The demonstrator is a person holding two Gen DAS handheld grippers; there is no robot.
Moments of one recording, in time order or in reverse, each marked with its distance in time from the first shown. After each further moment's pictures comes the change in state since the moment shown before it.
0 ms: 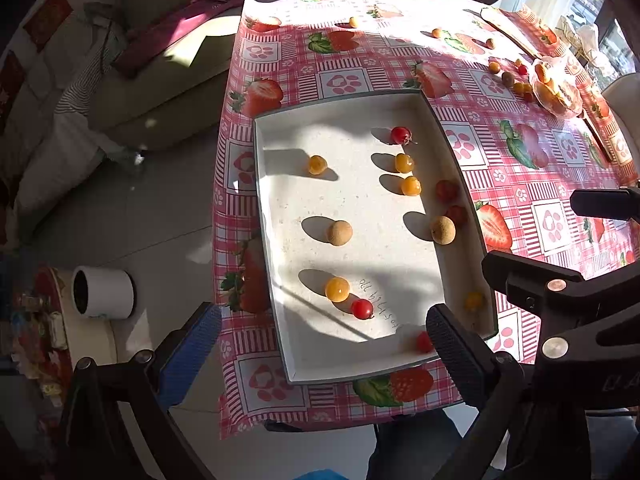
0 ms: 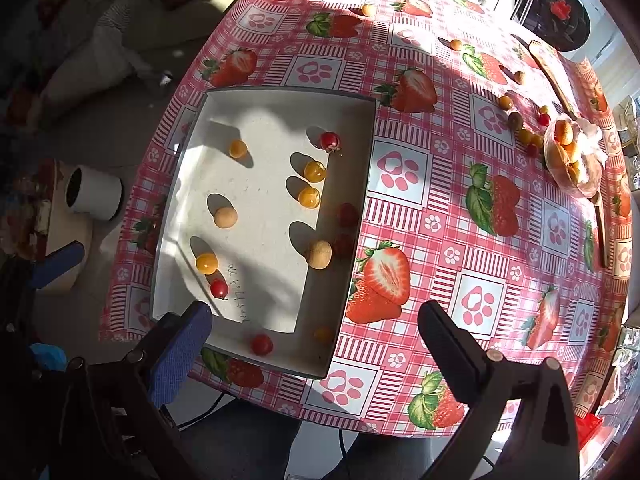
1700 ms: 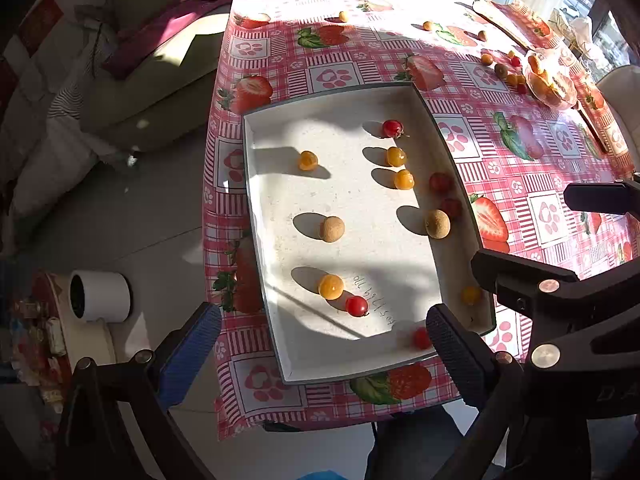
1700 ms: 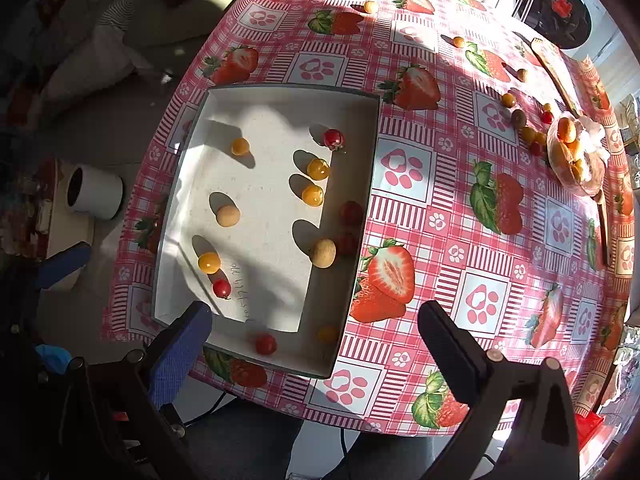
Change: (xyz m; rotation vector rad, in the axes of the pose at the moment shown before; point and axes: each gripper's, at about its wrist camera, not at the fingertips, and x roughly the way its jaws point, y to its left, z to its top) left arm 0.003 -0.005 0.002 0.024 0.015 -0.014; right arm 0.001 0.001 -0.001 -0.003 0.004 0.003
